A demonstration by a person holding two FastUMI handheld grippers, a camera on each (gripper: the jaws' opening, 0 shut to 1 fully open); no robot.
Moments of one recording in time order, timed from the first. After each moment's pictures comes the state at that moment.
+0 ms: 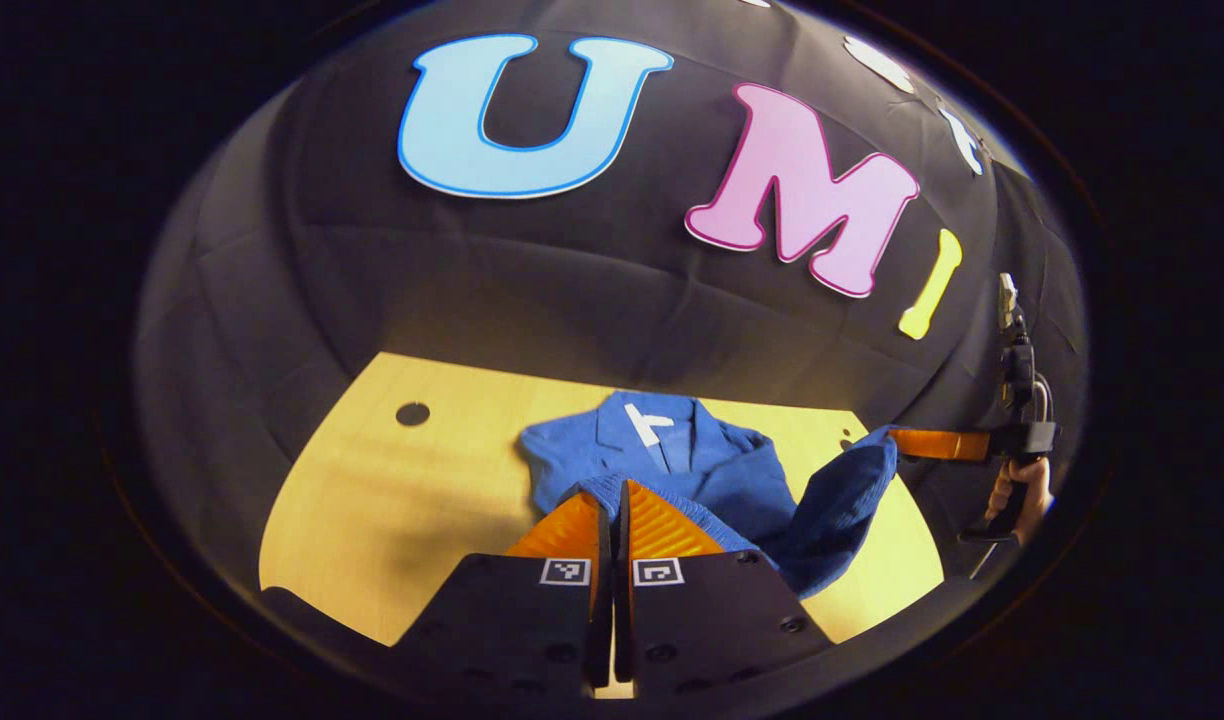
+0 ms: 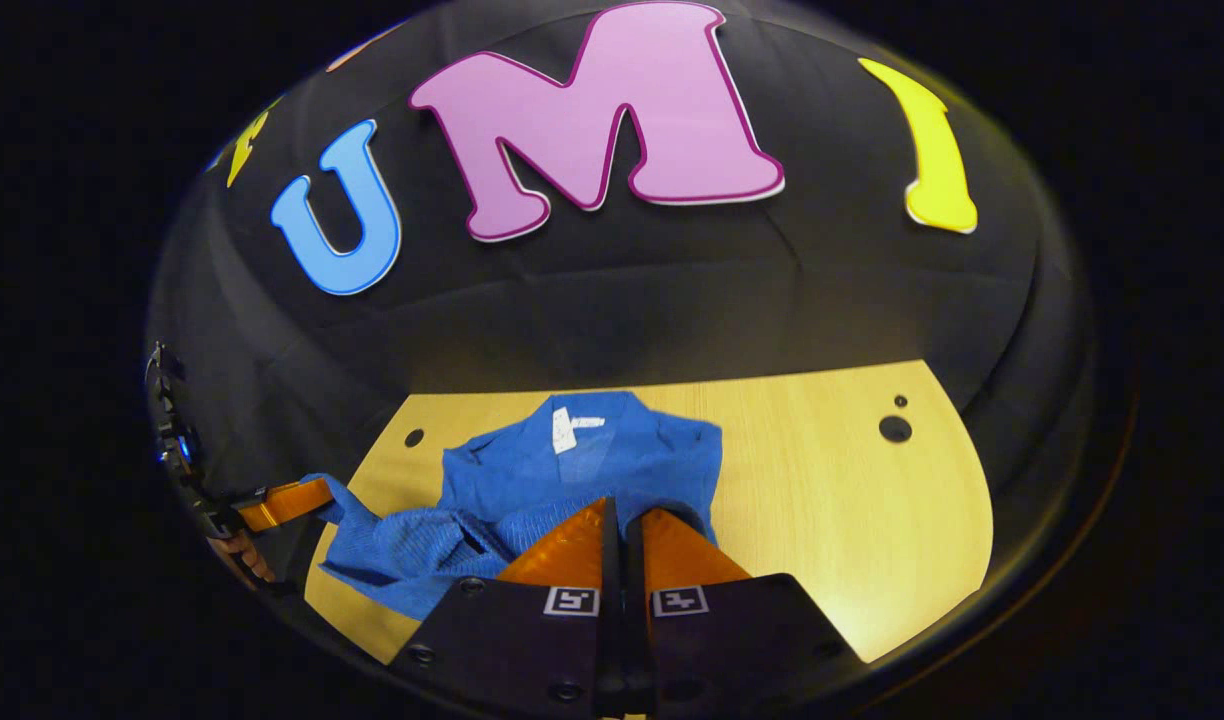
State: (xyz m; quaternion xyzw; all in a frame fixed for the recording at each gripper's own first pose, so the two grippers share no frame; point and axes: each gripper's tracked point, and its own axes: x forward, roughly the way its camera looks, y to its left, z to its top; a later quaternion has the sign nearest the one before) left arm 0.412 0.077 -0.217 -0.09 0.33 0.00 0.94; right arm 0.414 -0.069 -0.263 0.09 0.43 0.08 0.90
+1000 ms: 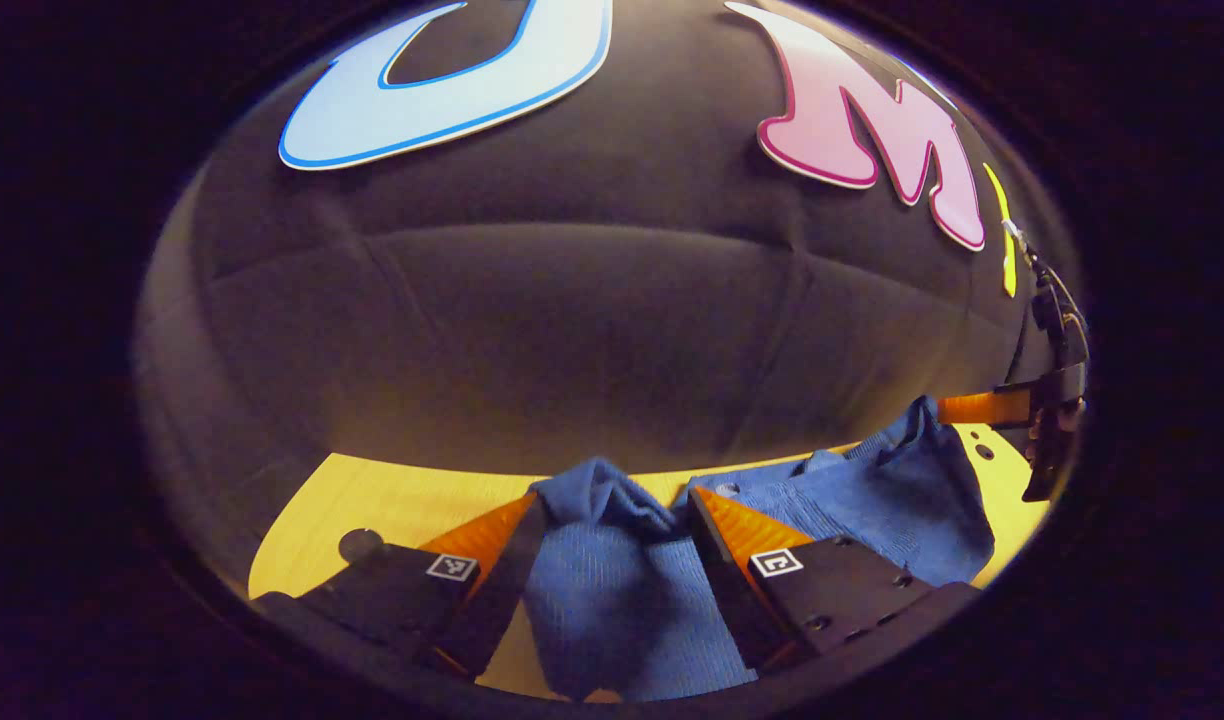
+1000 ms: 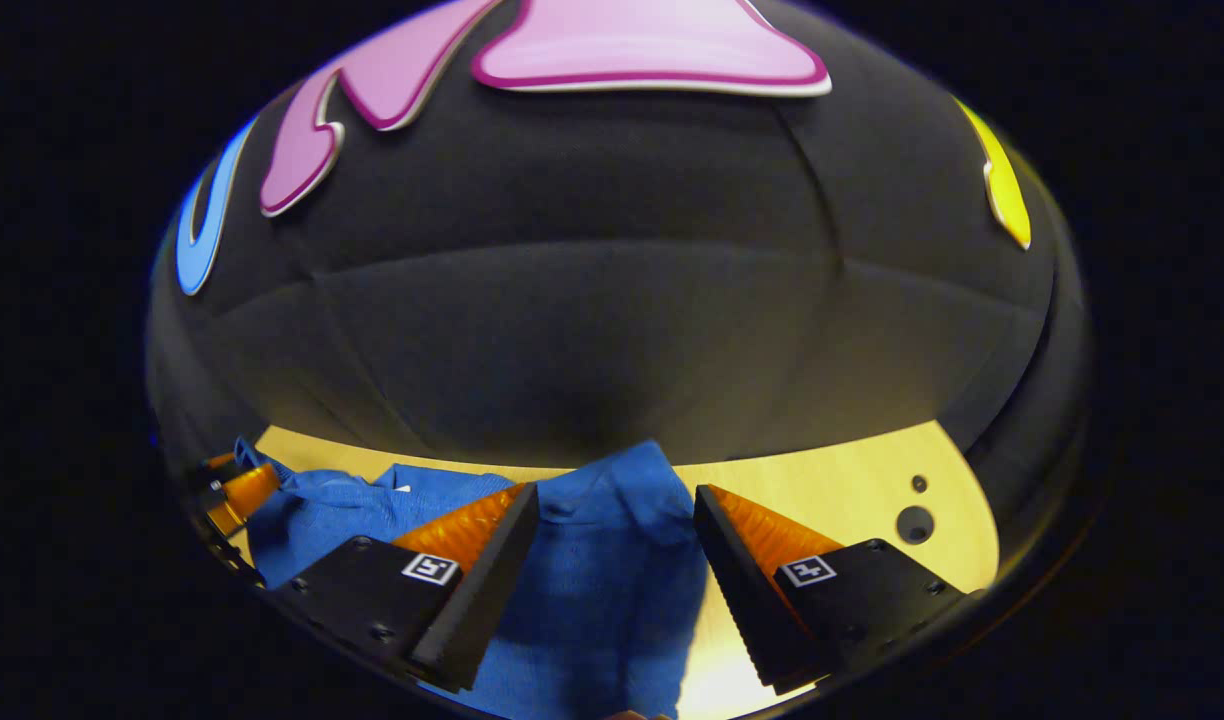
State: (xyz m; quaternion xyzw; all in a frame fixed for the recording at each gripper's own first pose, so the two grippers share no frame) left arm 0.599 0.114 -0.338 0.02 0.29 0.04 0.96; right arm 0.559 -0.124 -0.401 -0.01 0.37 -0.01 0.93
